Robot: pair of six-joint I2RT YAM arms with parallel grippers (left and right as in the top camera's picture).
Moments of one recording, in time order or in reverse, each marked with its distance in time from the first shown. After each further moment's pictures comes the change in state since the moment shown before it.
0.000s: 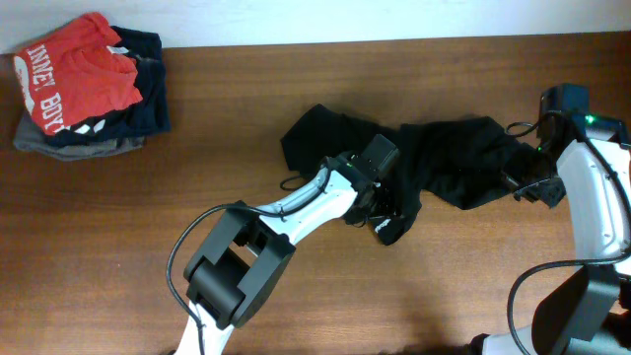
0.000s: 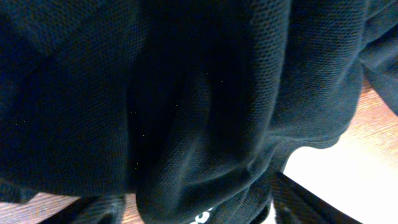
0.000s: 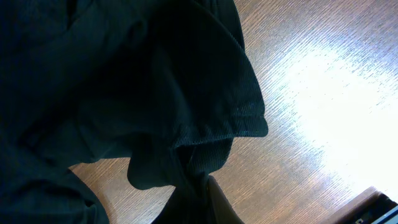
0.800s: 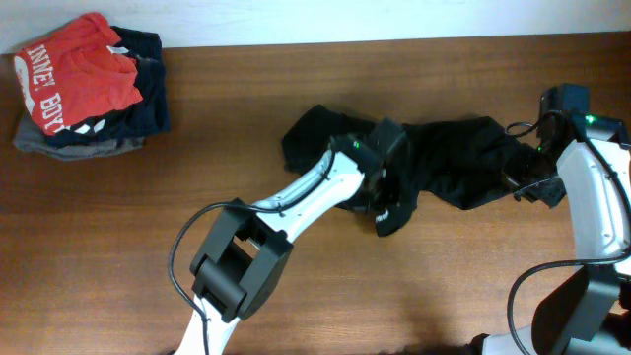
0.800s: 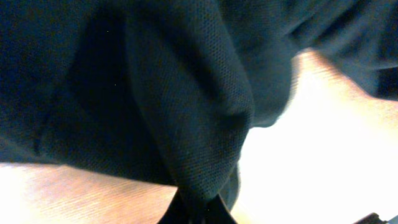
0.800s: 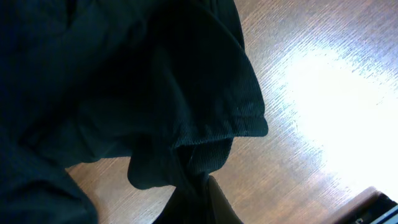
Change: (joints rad) left arm 0.018 0.042 0.267 -0.312 0.001 0.121; right arm 0.000 0.000 0.000 -0.006 -0.002 0.000
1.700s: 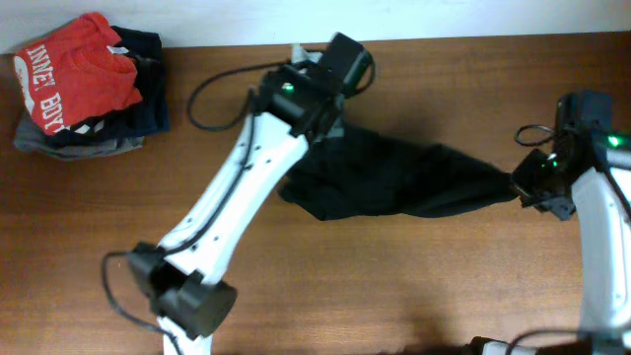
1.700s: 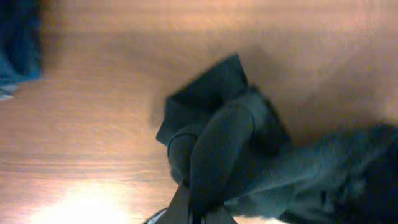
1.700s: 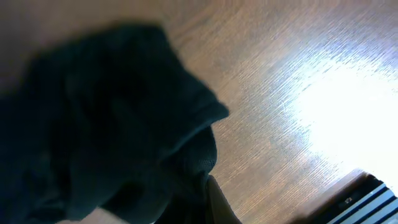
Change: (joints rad) left arm 0.136 -0.215 0.403 -0.431 -0.659 0.104; right arm 0.005 -0.211 -0.001 -0.086 -0.026 -0.001
